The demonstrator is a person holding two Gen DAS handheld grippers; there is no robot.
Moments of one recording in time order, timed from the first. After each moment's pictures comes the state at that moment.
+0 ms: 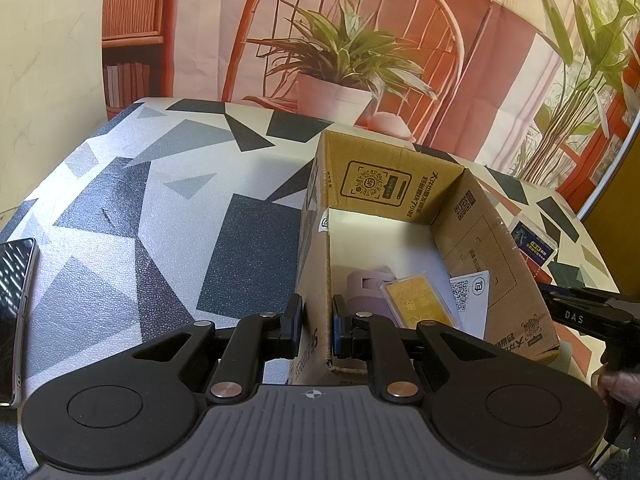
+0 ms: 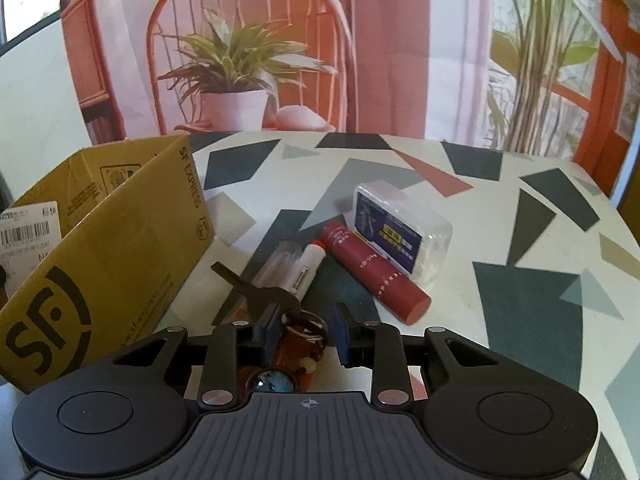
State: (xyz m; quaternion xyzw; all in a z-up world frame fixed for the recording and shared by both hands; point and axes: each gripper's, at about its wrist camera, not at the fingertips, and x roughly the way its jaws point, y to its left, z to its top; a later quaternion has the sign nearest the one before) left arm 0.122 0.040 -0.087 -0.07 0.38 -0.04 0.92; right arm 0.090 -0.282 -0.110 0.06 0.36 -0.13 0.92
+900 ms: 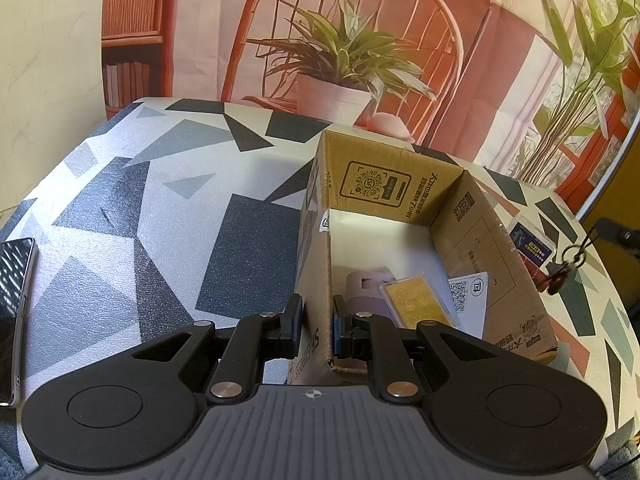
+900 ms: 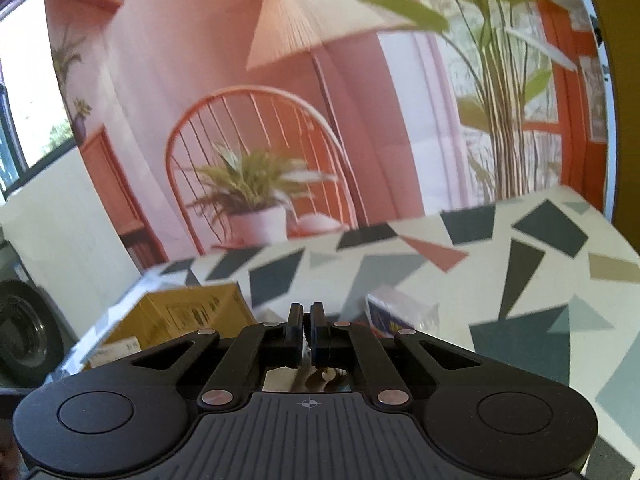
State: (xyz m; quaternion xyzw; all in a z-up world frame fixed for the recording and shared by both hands) left arm 0.122 0.040 -0.088 -0.07 0.38 -0.04 0.92; right arm 0.037 -0.299 -0.026 0.17 0.22 -0.11 0.95
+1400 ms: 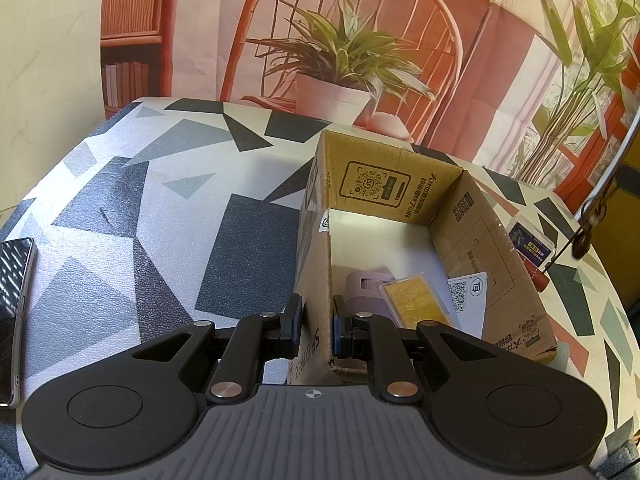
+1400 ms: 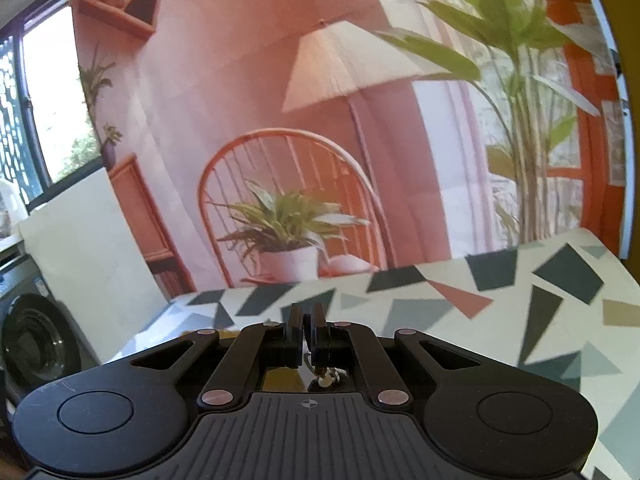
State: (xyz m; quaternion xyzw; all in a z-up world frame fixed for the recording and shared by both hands) left arm 0.123 0.039 -0.088 -0.08 0.38 -0.04 0.92; right arm 0.043 -0.281 0.015 0.16 0.18 -0.08 0.97
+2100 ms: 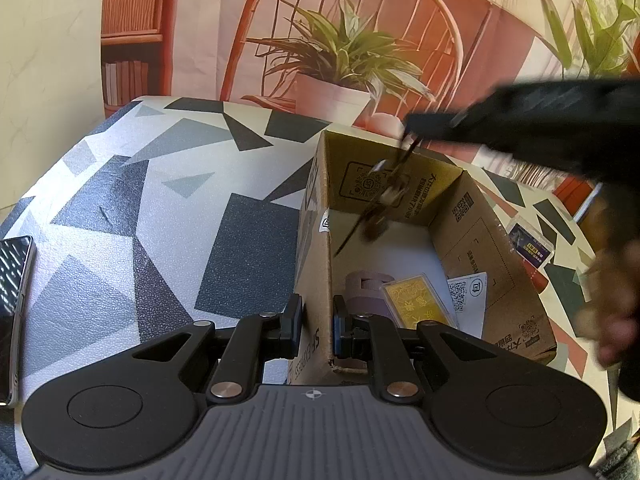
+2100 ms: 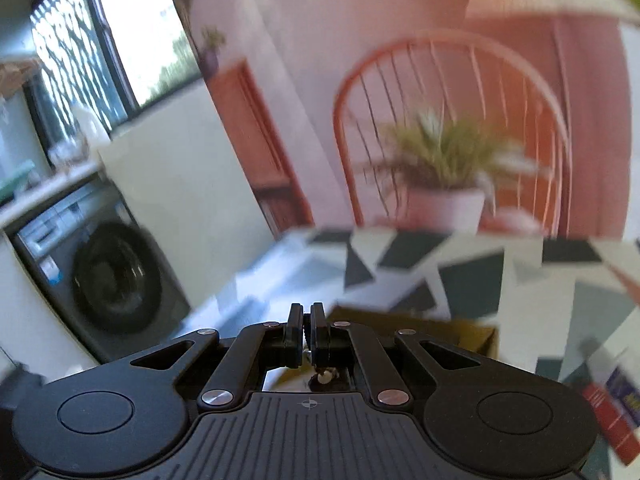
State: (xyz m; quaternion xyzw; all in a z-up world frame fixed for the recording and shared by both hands) left arm 0.122 0.035 -0.088 -0.08 0.38 -0.04 0.92; right arm 0.192 -0.169 -0.008 0.13 0.29 0.08 0.94
